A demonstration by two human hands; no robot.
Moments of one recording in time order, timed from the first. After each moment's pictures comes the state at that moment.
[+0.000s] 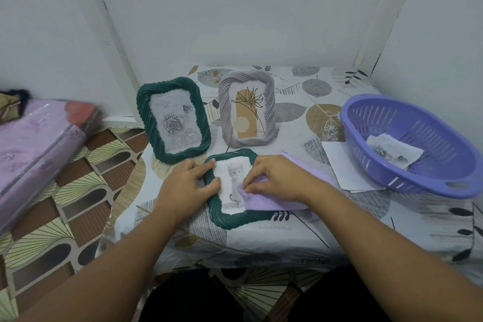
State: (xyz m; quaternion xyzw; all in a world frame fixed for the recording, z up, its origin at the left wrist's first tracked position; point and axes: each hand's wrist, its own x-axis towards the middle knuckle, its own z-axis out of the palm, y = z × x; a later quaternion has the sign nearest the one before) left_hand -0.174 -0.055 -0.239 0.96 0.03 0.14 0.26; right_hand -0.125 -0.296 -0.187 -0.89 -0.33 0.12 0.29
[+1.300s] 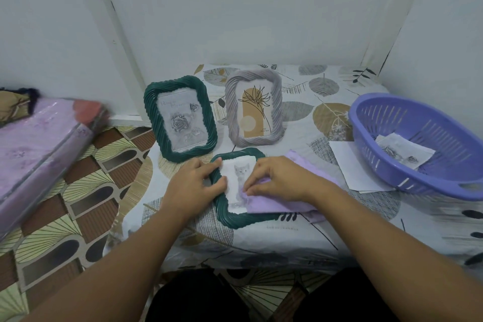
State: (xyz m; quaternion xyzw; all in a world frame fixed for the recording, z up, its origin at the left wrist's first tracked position) left_hand -0.173 -0.054 -0.241 0.96 0.02 0.13 0.26; right_hand -0.123 -0.291 -0.190 -0.87 -0.34 0.15 0.32
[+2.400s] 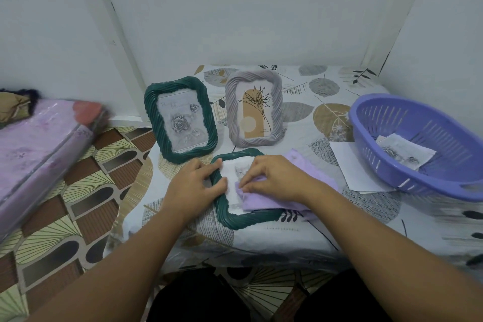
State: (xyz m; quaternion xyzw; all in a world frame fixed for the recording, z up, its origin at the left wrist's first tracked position) left_hand -0.173 -0.054 -0.241 0.96 0.03 0.13 0.25; right_hand -0.122 -0.281 -0.194 -0.87 -0.33 0.13 0.34
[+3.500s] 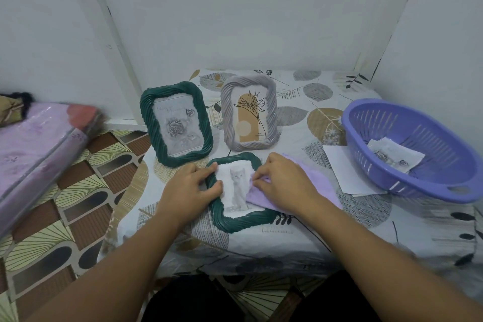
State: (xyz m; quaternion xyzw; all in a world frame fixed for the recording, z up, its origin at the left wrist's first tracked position) left_hand -0.174 -0.055 -0.240 0.96 0.03 0.13 0.26; right_hand -0.133 -0.291 -0.202 -0.95 -0.23 -0.02 0.22
